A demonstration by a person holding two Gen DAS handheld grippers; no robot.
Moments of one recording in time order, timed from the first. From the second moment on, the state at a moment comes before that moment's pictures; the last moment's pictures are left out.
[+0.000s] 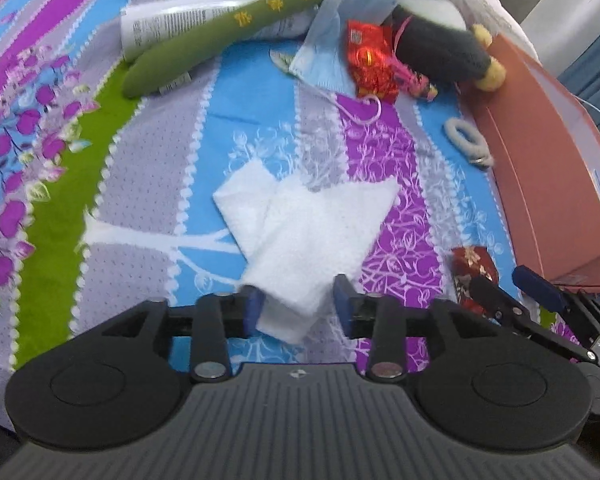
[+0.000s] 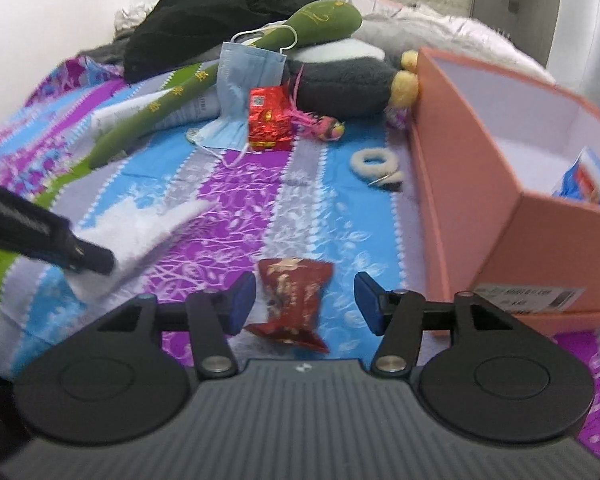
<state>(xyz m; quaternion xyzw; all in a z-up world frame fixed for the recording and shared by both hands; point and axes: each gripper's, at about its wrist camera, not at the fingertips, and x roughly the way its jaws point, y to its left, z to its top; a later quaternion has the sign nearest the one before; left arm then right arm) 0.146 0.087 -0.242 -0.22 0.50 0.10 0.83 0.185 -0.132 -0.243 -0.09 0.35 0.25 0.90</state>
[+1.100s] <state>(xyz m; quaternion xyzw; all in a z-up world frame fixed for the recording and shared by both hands) 0.175 0.040 -0.230 -0.11 0.49 0.08 0.86 0.184 -0.137 -0.236 -0.07 0.36 0.25 0.89</state>
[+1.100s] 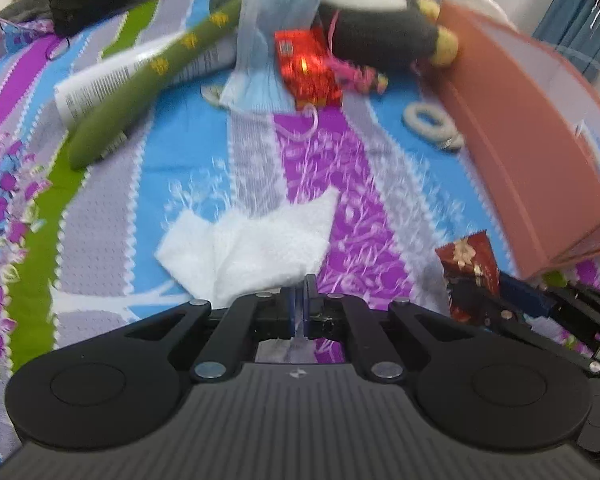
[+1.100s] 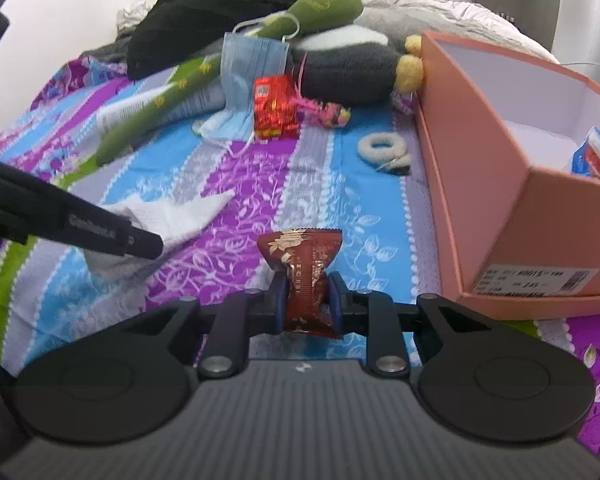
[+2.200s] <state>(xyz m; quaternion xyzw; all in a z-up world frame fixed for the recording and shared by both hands) 0.255 -0.036 -0.028 -0.12 0.33 -0.06 0.94 0.262 -0.238 -0.041 0.00 0.19 0.18 0.97</state>
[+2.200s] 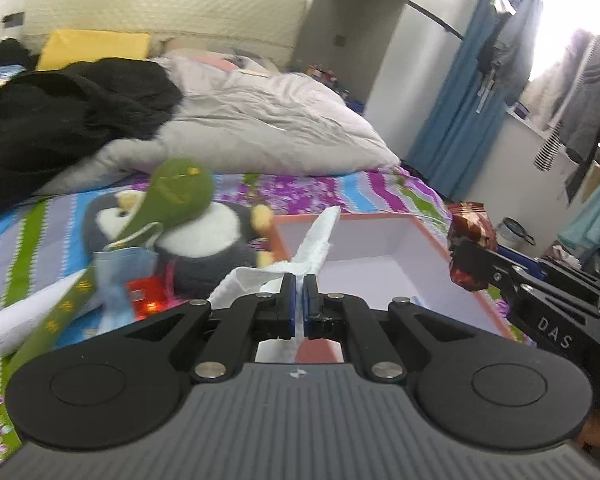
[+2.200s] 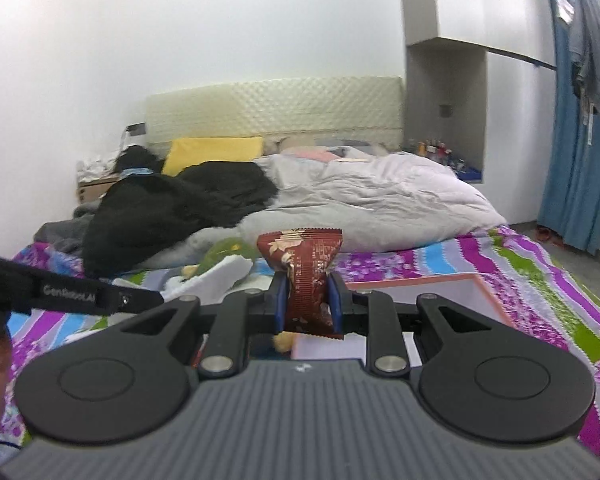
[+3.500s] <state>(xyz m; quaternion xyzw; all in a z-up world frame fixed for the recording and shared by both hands) 0.352 -0.134 -0.109 -0.05 0.44 -0.11 0.89 0.305 -0.322 -0.127 0.03 0.35 0.11 0.93</state>
